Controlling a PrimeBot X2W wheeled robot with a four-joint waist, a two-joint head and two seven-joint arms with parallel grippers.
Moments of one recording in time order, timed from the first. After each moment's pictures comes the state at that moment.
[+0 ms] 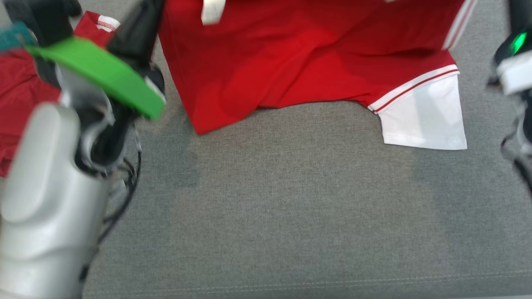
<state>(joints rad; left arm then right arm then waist) -0.77 0.20 -0.36 0.15 -0.84 -0.10 0.13 -0.61 -0.47 0.27 -0.04 1.10 0.02 -0.08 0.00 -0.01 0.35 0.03</state>
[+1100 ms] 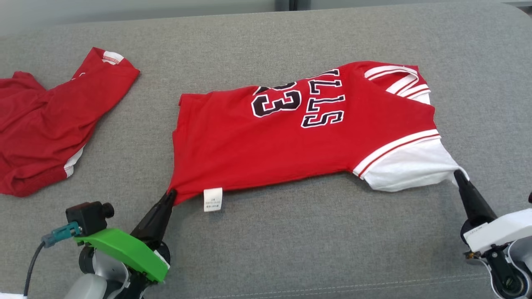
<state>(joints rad) -0.13 0.26 -0.39 0.15 -0.98 -0.12 -0.03 0.02 -0.45 0.30 0.10 1.17 0.02 -0.17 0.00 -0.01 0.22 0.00</state>
